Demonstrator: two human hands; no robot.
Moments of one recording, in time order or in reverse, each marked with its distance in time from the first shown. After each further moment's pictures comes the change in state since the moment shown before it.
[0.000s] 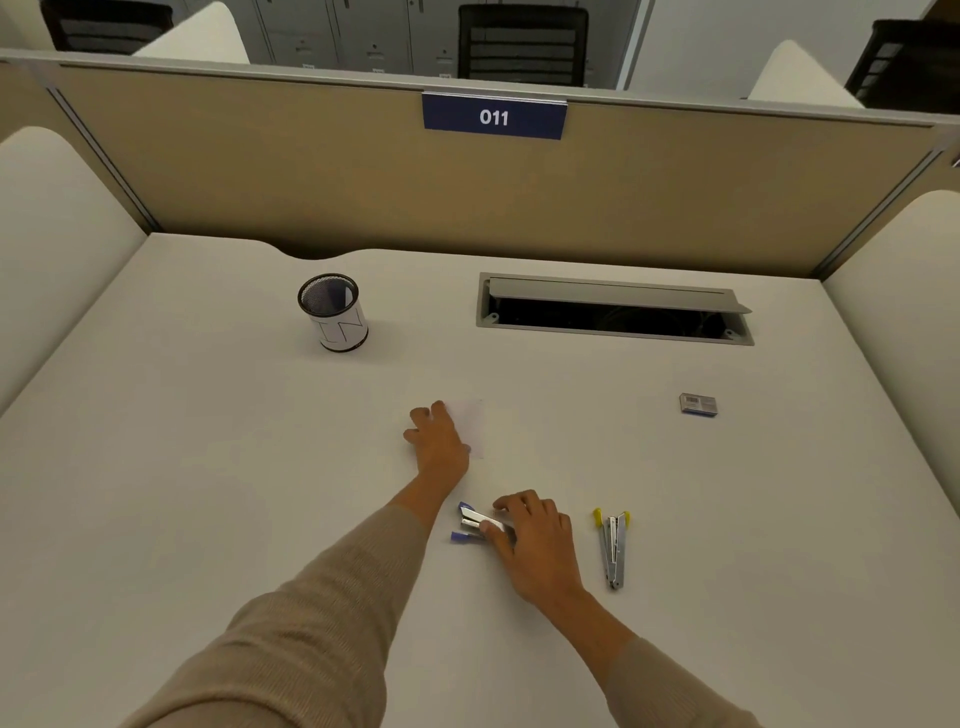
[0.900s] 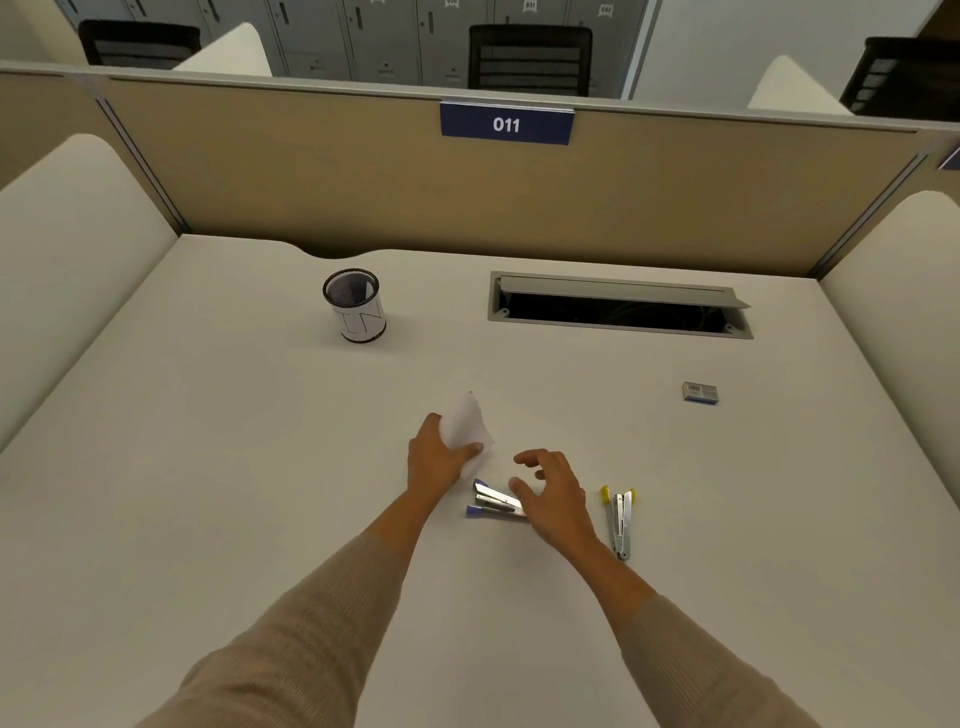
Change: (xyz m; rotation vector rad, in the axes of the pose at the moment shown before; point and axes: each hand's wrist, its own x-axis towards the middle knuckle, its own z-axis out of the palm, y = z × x) left_hand -0.051 -0.043 -0.007 -0.623 0.063 -0.011; right_hand 0.002 -0.018 -0.031 0.451 0.065 0.161
